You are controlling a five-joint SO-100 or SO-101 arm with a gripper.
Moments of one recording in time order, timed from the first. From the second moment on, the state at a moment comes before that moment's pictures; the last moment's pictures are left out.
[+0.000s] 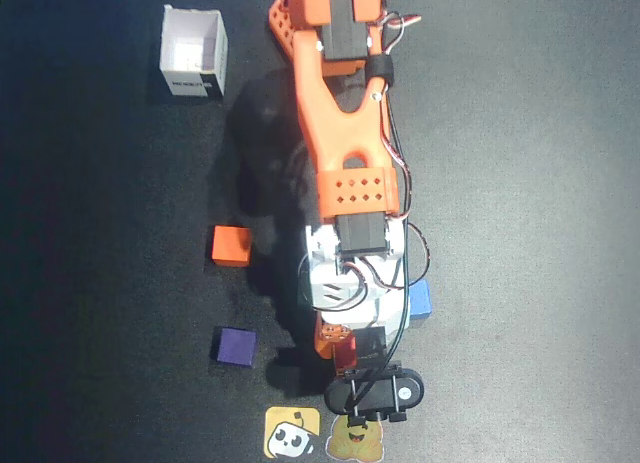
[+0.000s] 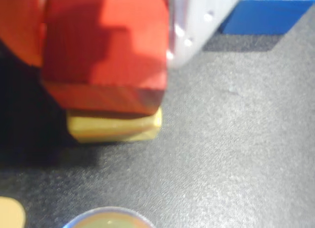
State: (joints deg) arm -9.8 65.7 76.7 59.3 91.3
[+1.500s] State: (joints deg) arm -0.6 139.6 152.2 48.9 83.7
